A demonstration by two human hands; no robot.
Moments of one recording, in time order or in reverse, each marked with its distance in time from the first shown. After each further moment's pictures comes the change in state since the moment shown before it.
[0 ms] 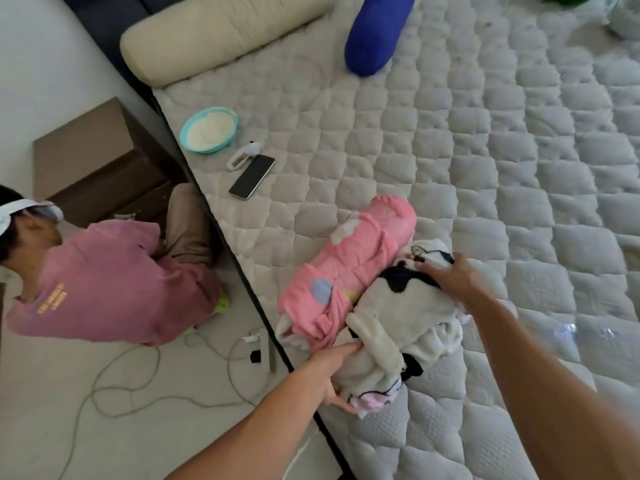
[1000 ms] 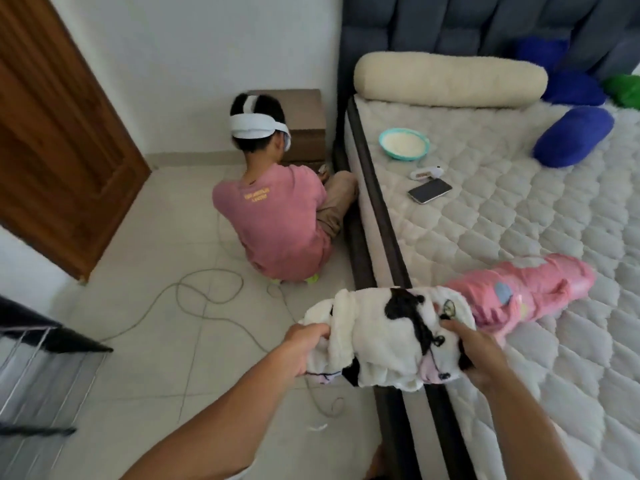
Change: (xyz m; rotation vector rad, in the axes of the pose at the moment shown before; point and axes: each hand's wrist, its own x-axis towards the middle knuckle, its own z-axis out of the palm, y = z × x) left_hand -0.061 -0.199 -0.333 -0.418 0.219 0.482; right_hand -0.303 -0.027 0.226 0.333 -0.287 -0.100
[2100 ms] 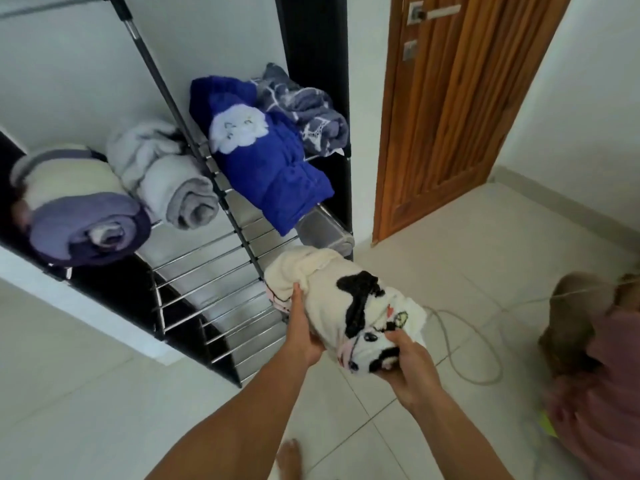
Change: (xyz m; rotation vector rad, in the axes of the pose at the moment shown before) left_hand 0.021 -0.059 -0.577 -1.450 0.517 0.427; right_hand -0.192 0.120 0.688 -0.357 -1.050 0.289
